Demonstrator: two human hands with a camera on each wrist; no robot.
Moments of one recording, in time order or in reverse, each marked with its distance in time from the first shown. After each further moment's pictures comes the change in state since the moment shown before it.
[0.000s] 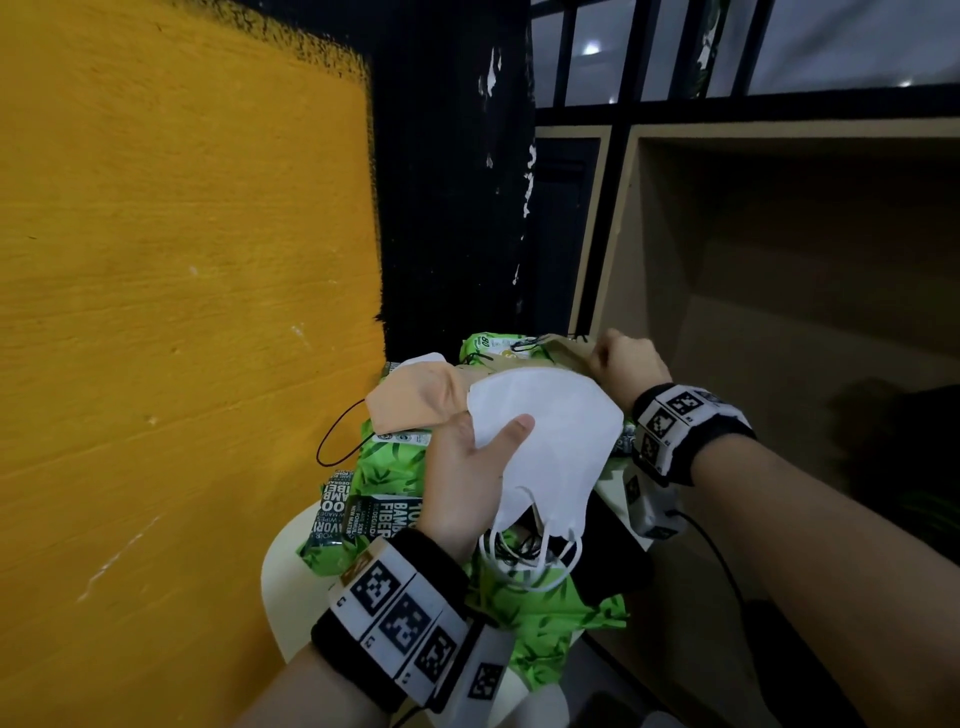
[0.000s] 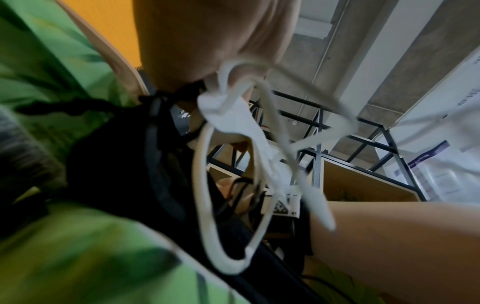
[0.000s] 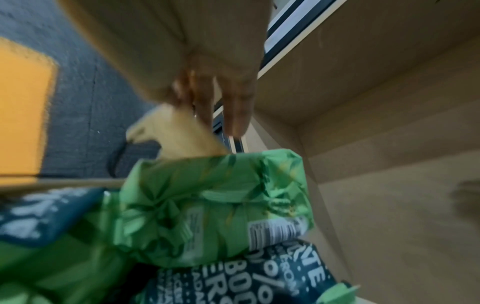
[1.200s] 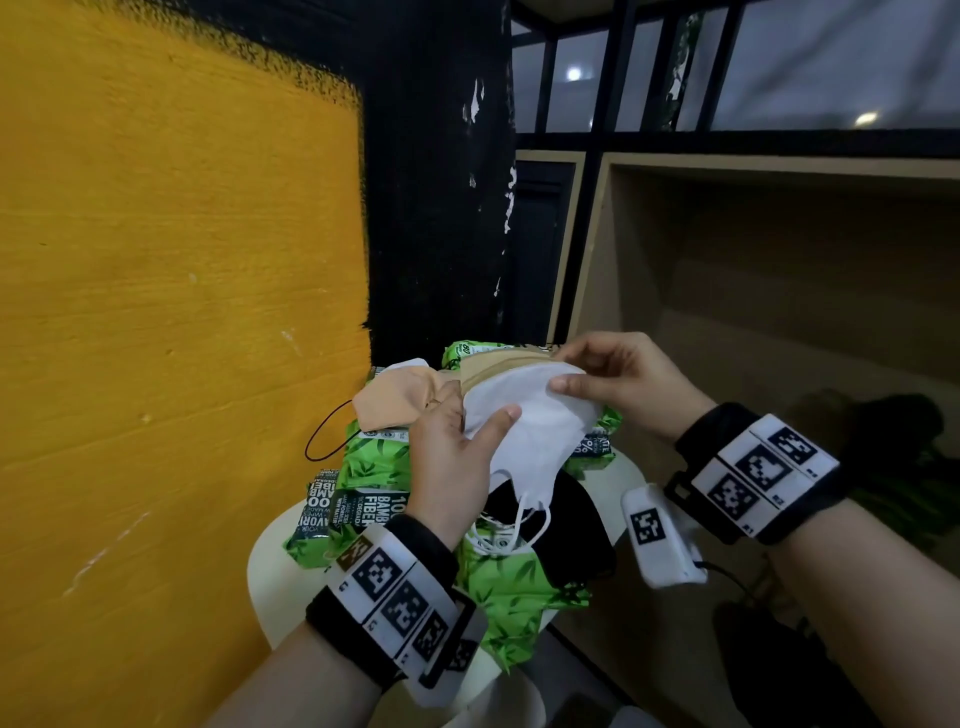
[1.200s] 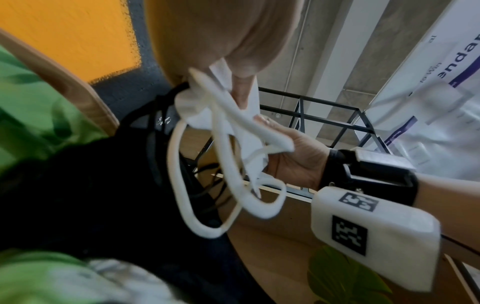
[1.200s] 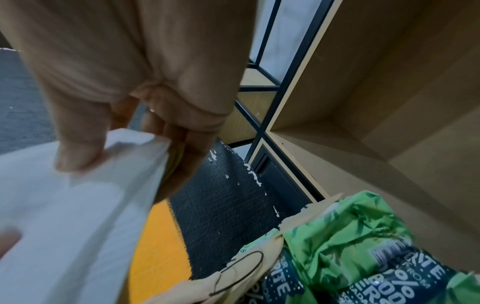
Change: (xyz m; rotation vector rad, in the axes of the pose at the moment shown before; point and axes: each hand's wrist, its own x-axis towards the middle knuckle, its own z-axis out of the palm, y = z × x) left_hand -0.008 0.012 0.007 0.178 0.085 0.314; right_hand -0.075 -0.004 -0.063 0.880 -0.305 -0.520
